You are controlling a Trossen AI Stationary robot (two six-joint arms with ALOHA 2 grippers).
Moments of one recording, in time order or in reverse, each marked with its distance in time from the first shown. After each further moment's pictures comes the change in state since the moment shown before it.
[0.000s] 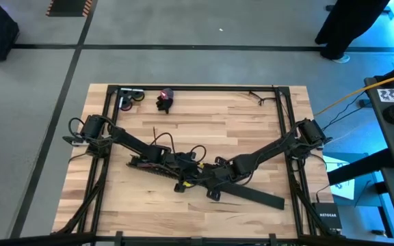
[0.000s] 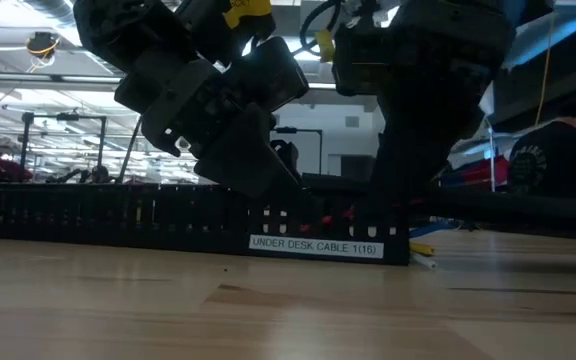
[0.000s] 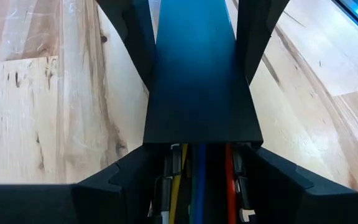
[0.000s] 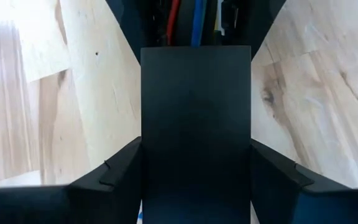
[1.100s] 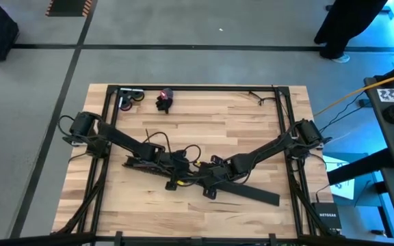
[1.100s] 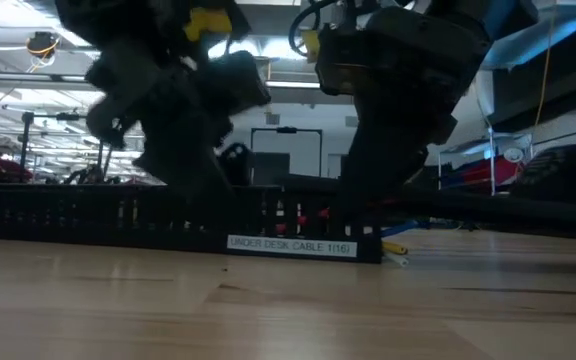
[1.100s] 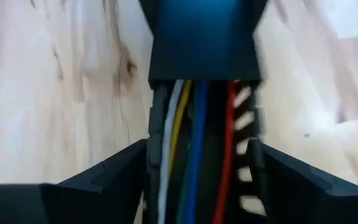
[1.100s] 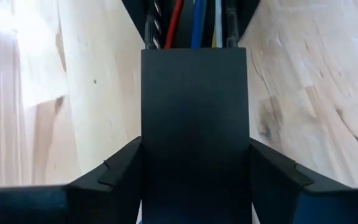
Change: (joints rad) left arm -0.009 -0.144 -0.076 -0.219 -0.034 -0.043; right arm -0.013 0.011 0.006 0.061 0.017 -0.036
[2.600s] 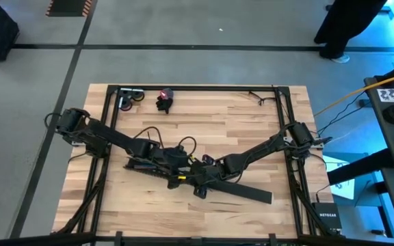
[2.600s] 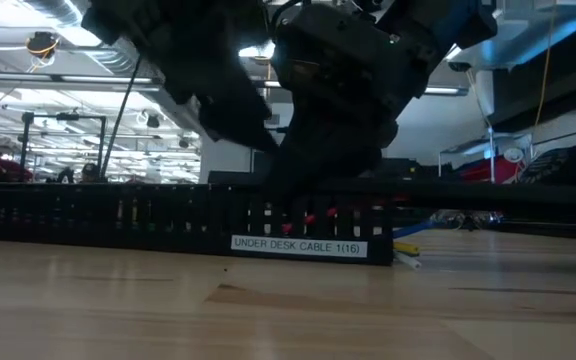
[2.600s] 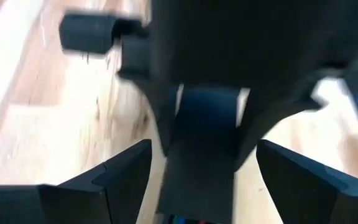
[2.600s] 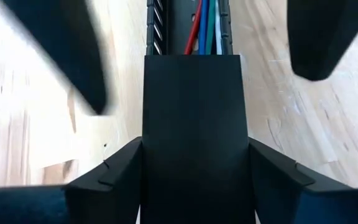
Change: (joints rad) left arm -0.008 -0.158 0.050 -0.086 -0.069 -0.210; right arm -0.030 0.104 0.088 0.090 0.011 -0.031
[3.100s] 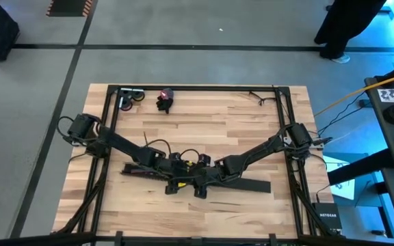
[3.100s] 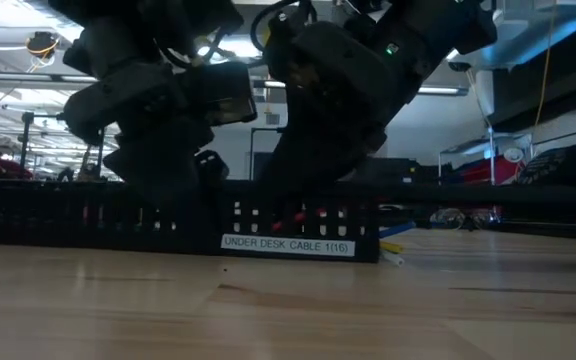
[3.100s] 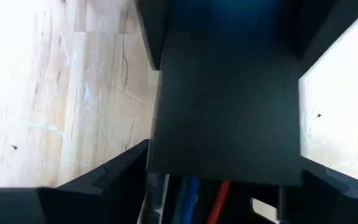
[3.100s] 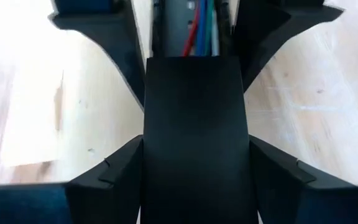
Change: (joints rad) left arm -0.060 0.214 0.002 -0.111 -0.020 -0.039; right arm 0.002 0.003 -0.001 0.057 0.076 -0.165
